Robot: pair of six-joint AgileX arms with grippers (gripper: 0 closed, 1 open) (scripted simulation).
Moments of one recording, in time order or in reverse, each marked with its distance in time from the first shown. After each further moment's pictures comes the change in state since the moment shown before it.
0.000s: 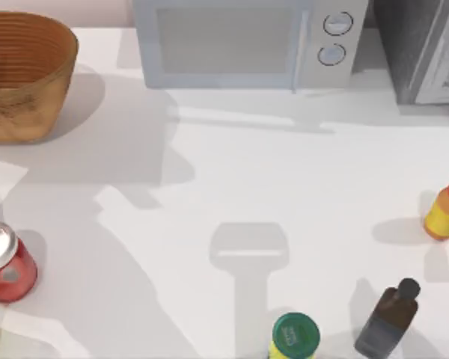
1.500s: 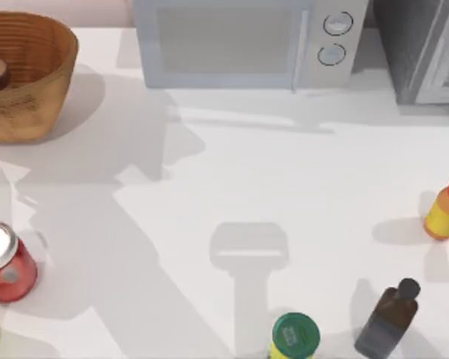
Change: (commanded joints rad) left arm -0.104 0.074 -0.042 0.258 -0.090 -0.148; right arm 0.000 0.000 0.000 0.000 0.000 0.000
